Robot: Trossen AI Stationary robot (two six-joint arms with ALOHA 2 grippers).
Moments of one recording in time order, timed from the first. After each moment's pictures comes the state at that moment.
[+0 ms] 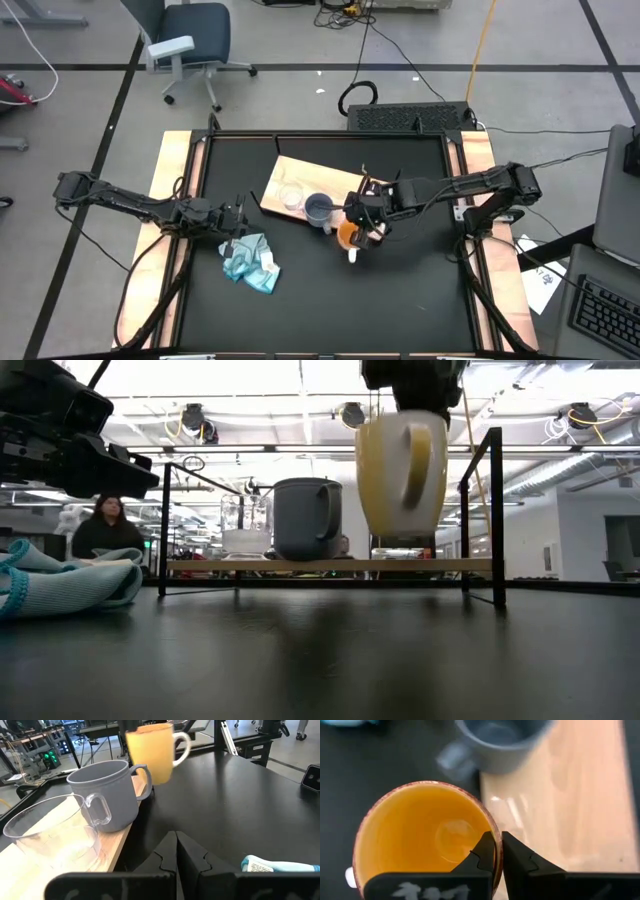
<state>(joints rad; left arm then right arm) -0.13 0.65 0.01 0.44 0.03 0.15 0.11 1.60 1.37 -0.94 0.16 0.44</state>
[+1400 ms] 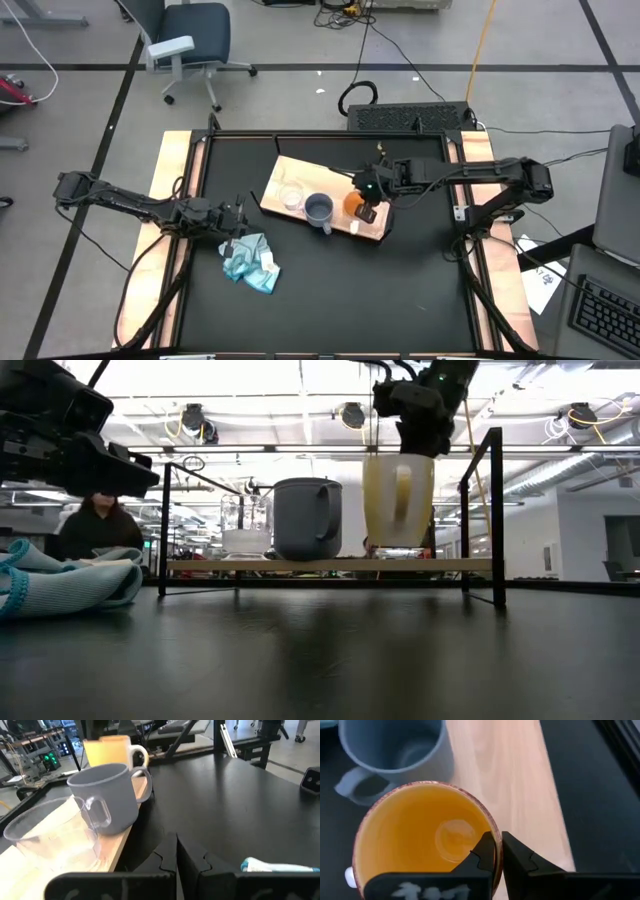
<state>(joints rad) -0.13 0.65 0.01 0.46 0.03 0.15 -0.09 1.48 1.22 -0.82 0.18 0.30</state>
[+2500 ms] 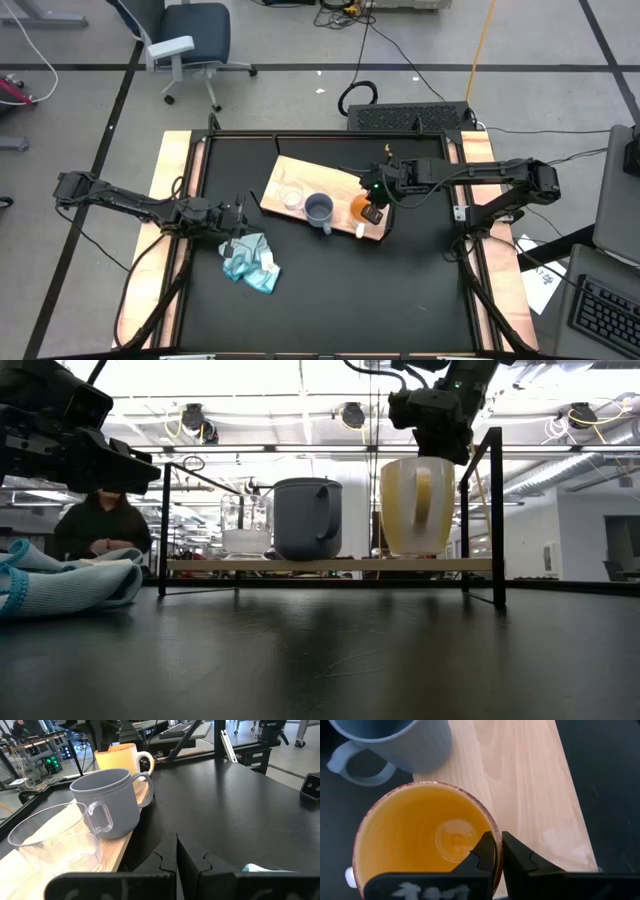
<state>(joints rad) -0.13 0.65 0.01 0.48 0.03 0.15 -0.12 1.42 1.12 -0.81 0.10 0.37</state>
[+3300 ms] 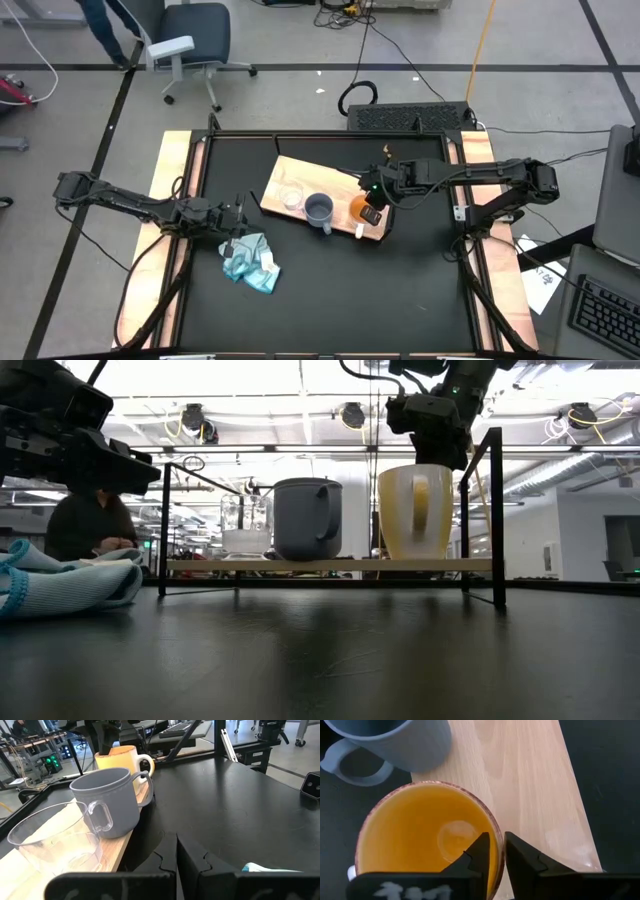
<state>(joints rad) -0.13 0.65 0.01 0.47 0.03 0.15 -0.12 1.44 1.11 -0.78 0.10 0.37</state>
